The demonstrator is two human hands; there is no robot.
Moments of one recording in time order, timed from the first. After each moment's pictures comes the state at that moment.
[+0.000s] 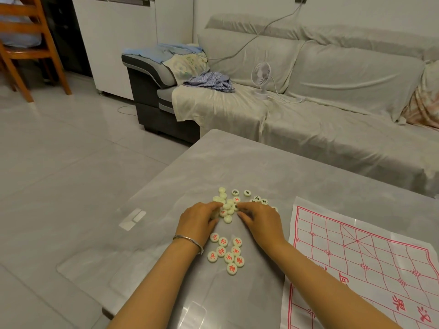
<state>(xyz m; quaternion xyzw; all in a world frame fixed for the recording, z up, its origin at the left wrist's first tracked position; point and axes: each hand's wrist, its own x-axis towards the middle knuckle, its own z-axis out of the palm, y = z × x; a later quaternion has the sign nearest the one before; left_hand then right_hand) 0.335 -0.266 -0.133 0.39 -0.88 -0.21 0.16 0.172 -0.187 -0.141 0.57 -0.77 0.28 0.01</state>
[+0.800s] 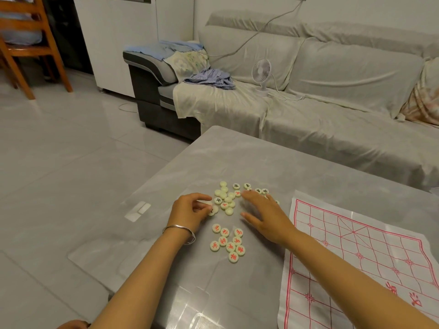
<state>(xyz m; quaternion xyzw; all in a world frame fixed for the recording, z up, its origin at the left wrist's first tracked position) 0.358 -0.263 -0.123 0.44 -0.71 -0.46 0.30 0.159 -0.165 -0.128 0.65 -0.73 0.18 -0.10</state>
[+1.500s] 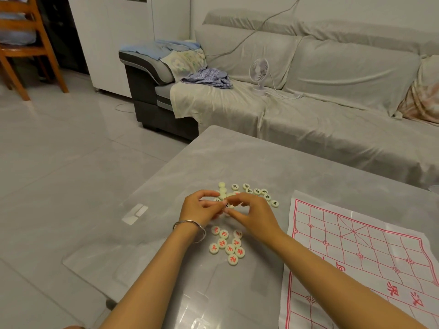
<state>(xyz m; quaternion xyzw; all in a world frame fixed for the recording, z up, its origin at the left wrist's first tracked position) 0.333 -0.253 -0.112 0.41 -0.58 -0.62 0.32 0.195 -0.181 -0.120 0.60 -0.69 0.39 -0.11</state>
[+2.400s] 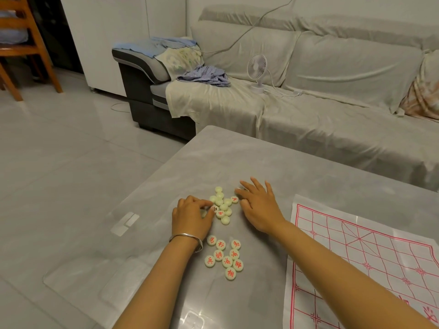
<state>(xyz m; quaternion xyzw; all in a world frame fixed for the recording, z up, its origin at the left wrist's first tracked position) 0.322 -0.279 -0.143 0.49 -0.80 -0.26 0.22 0.146 -0.216 -0.131 0.62 -0.78 0.12 -0.05</state>
